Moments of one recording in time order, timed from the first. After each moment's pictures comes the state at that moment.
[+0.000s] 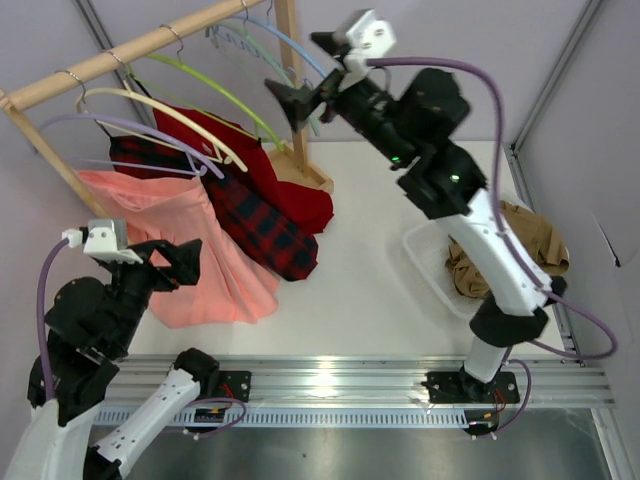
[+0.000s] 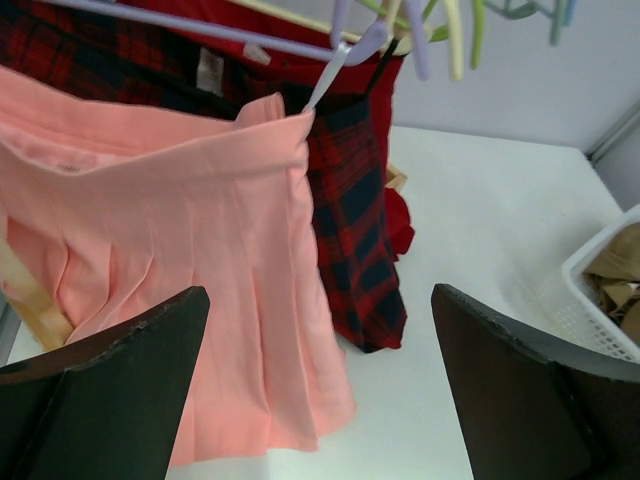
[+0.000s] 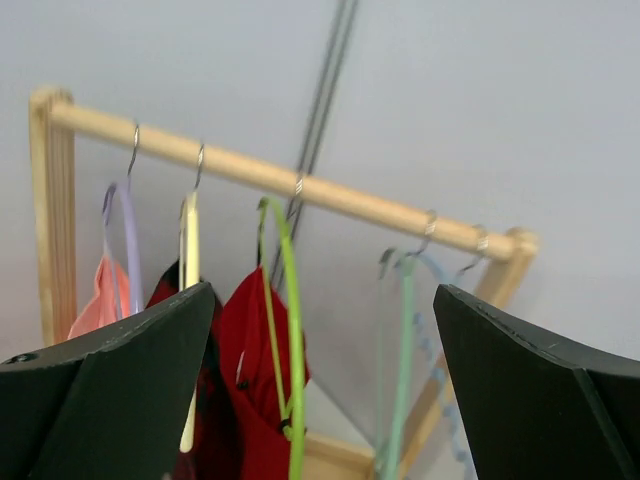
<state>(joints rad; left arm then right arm) -0.47 0.45 1.21 -0.86 -0.35 -0.25 0.90 1.82 2.45 -0.25 -0.05 -0.29</state>
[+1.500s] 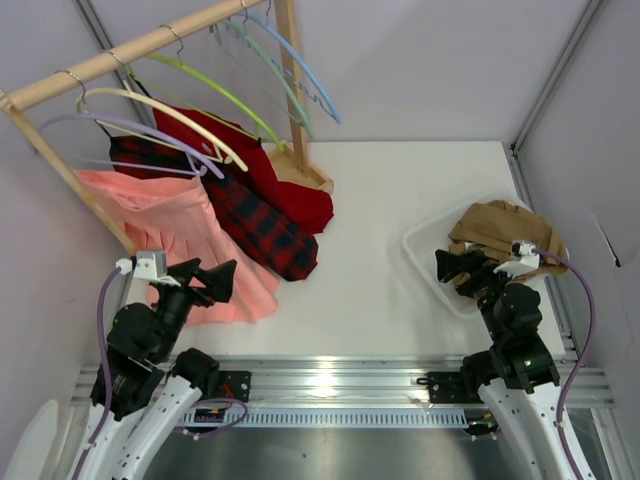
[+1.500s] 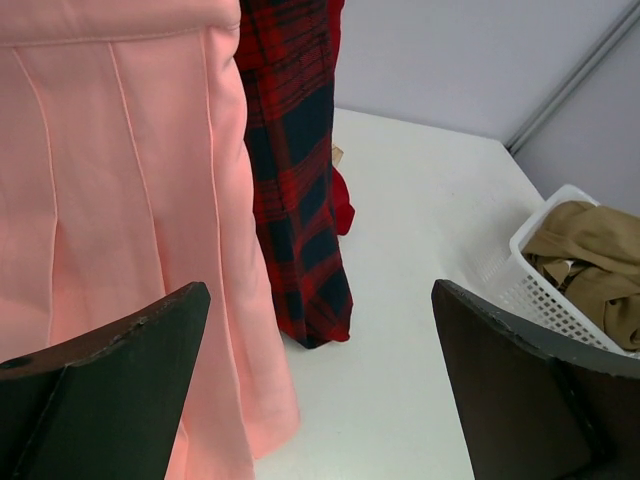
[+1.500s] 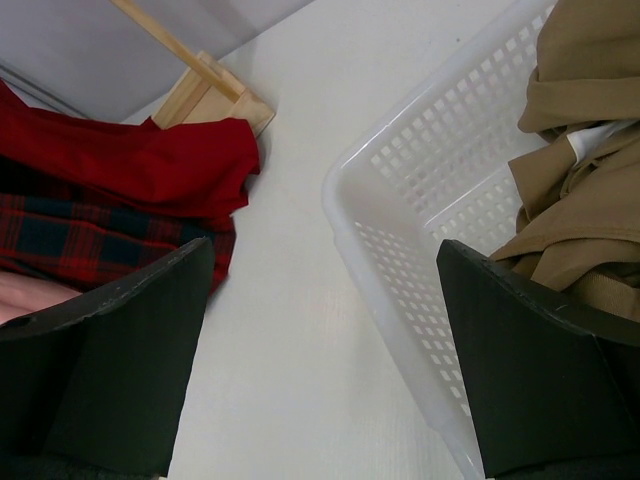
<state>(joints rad) -0.47 0.16 0.67 -0.52 -0.20 -0.36 0.26 0.22 0.44 -0.32 0.11 0.60</state>
